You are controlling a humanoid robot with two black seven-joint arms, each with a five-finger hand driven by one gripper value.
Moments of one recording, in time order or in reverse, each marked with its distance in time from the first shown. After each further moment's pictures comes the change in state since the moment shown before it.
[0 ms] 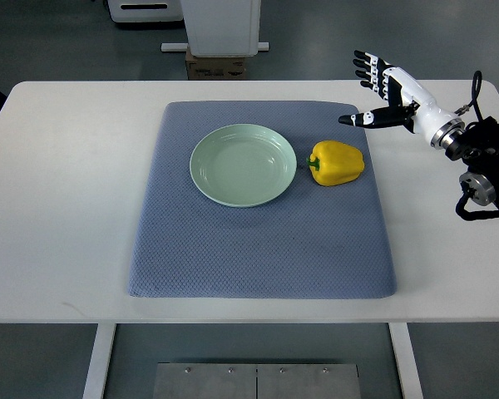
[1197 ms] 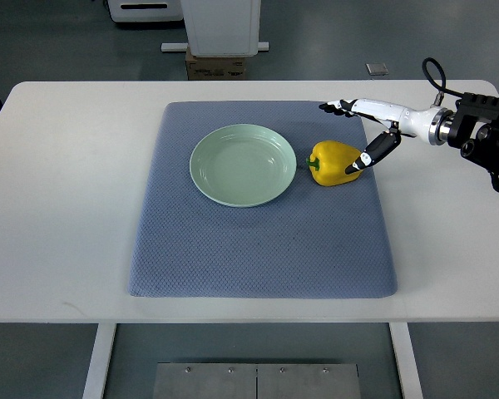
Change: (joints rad) left arm 0.000 0.000 0.000 0.000 0.000 0.000 0.000; right arm 0.245 -0.031 -0.547 0.105 -0.108 -0.019 0.000
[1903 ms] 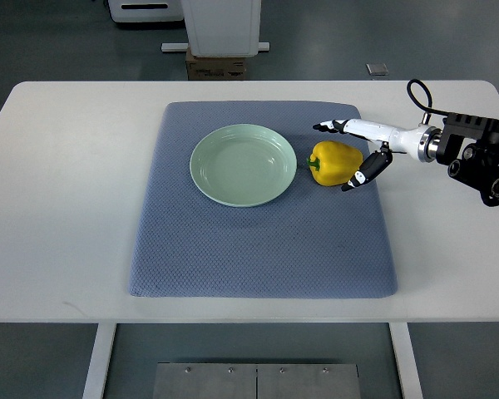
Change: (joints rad) left arm 0.000 0.000 0.000 0.000 0.000 0.000 0.000; right arm -0.034 0.045 -0.046 -0.005 -0.034 -0.070 0.000
